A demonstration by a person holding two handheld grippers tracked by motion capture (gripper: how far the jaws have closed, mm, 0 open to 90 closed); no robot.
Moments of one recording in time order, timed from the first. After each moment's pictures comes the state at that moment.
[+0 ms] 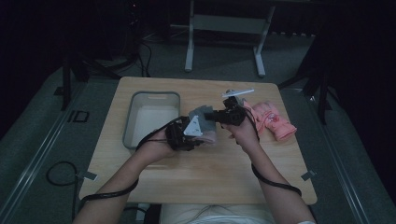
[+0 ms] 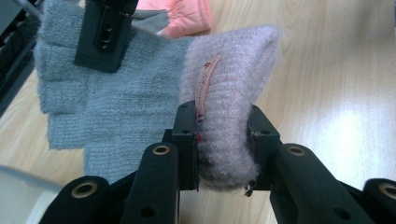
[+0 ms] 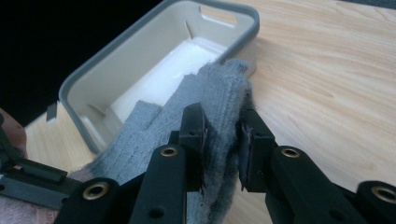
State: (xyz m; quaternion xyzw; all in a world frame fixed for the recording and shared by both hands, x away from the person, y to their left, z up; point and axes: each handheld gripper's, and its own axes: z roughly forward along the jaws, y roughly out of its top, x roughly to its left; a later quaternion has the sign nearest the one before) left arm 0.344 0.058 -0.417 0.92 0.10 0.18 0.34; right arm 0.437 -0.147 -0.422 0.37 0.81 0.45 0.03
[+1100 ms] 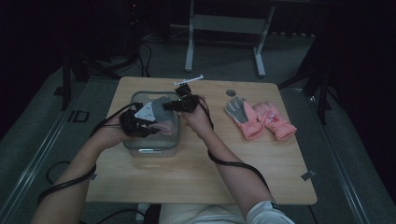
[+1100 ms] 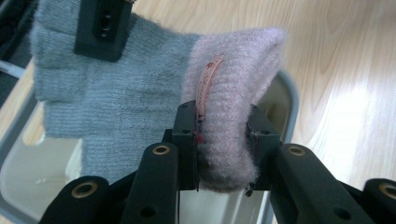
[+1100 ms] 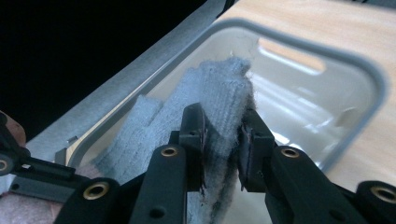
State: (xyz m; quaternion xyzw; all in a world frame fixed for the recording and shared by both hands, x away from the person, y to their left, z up) left arm 0.376 0.186 -0.423 0.93 0.14 0.18 0.28; right arm 0.477 -0.007 -0.431 0.36 0.82 0.44 0.00
